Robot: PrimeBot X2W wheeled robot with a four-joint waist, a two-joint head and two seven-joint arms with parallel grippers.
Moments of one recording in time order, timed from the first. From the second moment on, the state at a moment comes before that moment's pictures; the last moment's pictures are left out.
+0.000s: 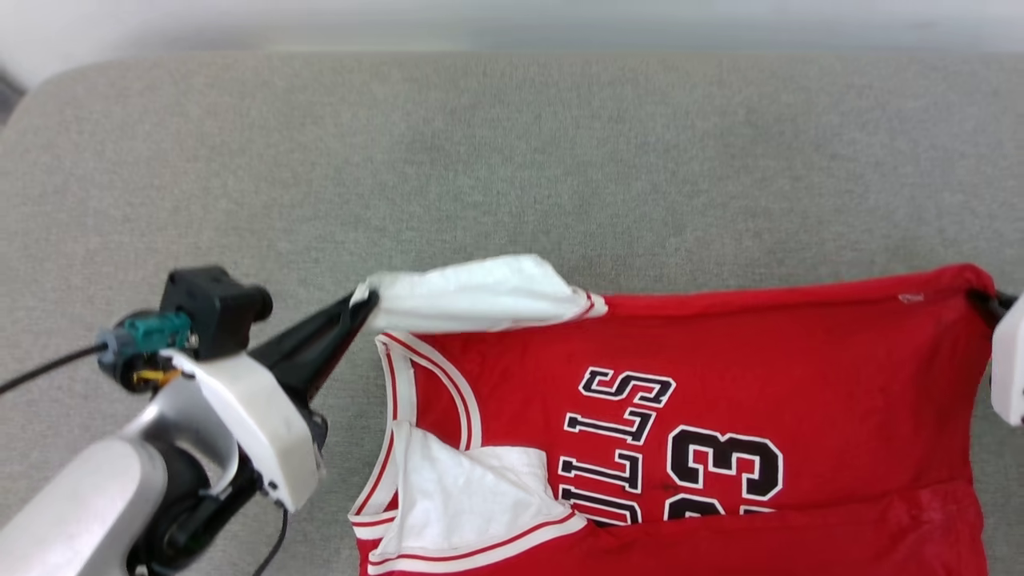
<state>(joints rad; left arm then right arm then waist) -0.40 0.73 -0.52 -0.23 -0.81 -0.04 0.22 -0.42 -0.60 0.13 0.22 0.47 0.13 0.63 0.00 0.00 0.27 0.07</state>
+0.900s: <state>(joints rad) -0.07 0.71 -0.70 -0.06 -0.80 -0.01 0.21 0.00 -0.71 0.28 0.16 0.47 0.13 0.48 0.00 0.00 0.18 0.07</state>
